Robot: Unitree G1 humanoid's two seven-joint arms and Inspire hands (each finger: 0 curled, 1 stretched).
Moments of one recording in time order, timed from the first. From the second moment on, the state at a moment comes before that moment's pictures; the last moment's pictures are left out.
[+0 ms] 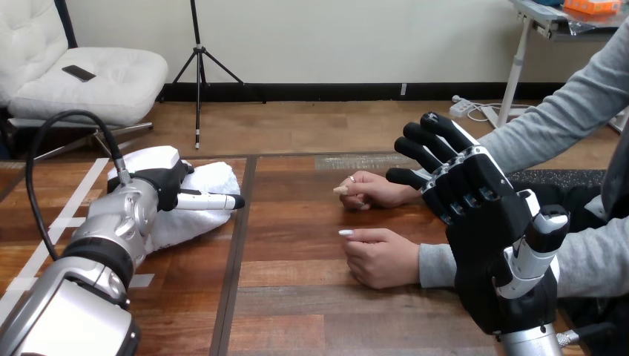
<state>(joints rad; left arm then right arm) -0.95 0.39 -0.46 1.33 0.71 0.00 -0.10 0.20 -0.01 0.00 -0.08 0.38 -0.50 0.48</state>
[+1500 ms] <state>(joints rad) -1.00 0.47 -0.47 1.07 0.67 0.01 -0.60 0.19 -0.01 0.00 -0.08 0.38 -0.50 0.48</state>
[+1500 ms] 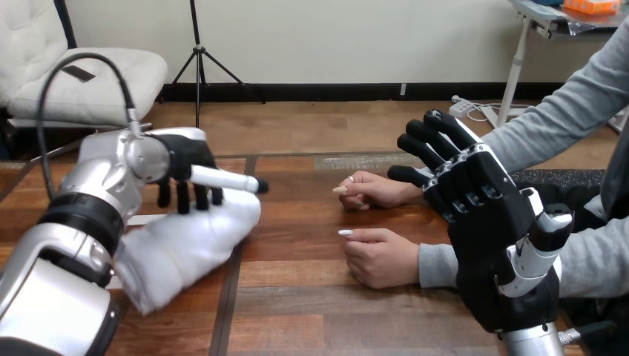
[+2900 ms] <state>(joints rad) -0.87 0.50 -0.49 0.76 0.68 0.11 -0.71 0.18 -0.01 0.00 -0.08 0.38 -0.50 0.48</state>
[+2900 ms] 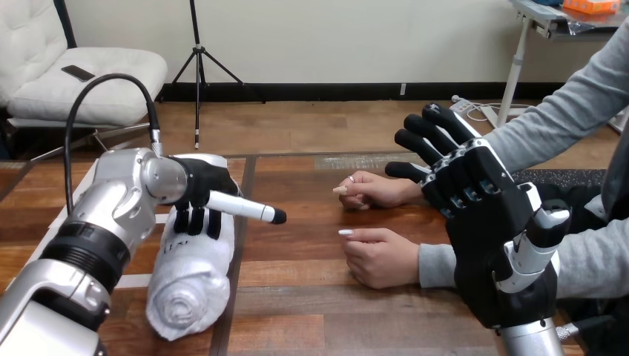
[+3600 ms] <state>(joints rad) -0.82 0.54 -0.42 0.61 0.60 0.09 -0.68 0.18 -0.01 0.00 -0.08 0.38 -0.50 0.48</state>
